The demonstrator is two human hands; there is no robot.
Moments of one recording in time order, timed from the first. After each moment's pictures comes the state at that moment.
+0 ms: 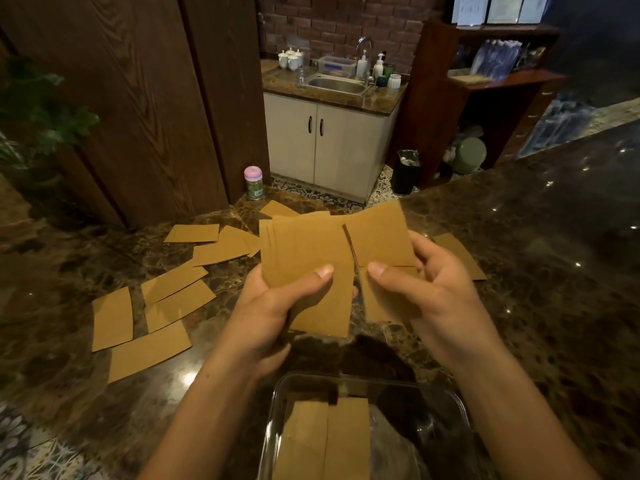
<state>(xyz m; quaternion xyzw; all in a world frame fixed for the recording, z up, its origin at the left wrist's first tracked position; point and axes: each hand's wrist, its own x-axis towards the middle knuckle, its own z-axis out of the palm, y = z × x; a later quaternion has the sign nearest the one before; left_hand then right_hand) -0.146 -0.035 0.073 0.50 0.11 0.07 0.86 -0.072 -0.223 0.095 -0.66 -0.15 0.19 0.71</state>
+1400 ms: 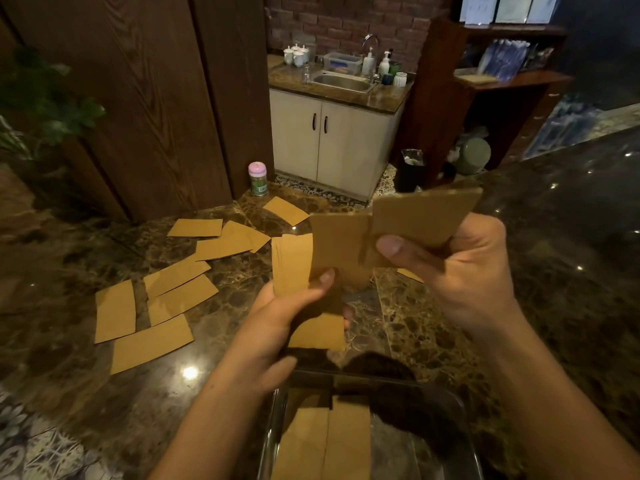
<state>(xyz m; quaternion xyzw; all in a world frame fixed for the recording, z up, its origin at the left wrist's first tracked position) -0.156 -0.044 0.066 0.44 0.17 0.01 0.88 -0.053 -0.216 0.115 -0.63 -0.42 -0.01 0.65</state>
